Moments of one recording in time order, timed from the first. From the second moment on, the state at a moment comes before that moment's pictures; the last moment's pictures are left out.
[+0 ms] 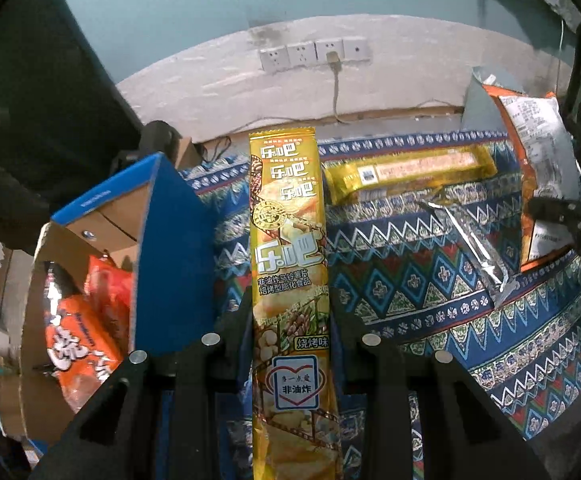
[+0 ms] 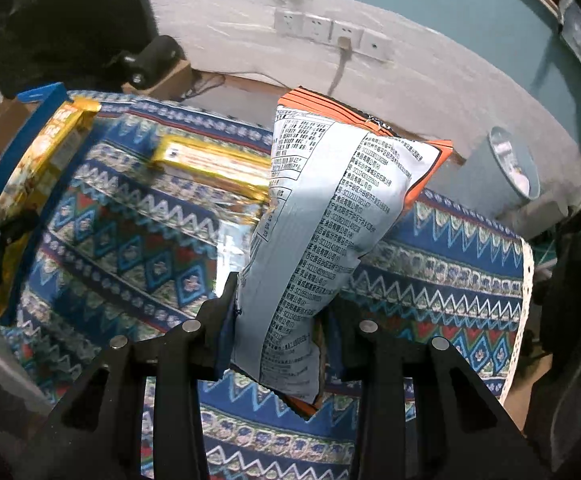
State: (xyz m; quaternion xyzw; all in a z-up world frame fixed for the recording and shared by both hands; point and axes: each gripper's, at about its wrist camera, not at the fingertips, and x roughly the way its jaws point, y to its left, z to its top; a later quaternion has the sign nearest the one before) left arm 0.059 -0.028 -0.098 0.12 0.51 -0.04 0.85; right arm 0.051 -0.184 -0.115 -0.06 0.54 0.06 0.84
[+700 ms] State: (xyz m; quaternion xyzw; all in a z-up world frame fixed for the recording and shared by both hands) left arm 0.036 0.020 -0.030 0.11 0.44 -0.03 0.89; right arm 0.041 -0.096 -0.041 -0.07 0.47 0.15 0.87
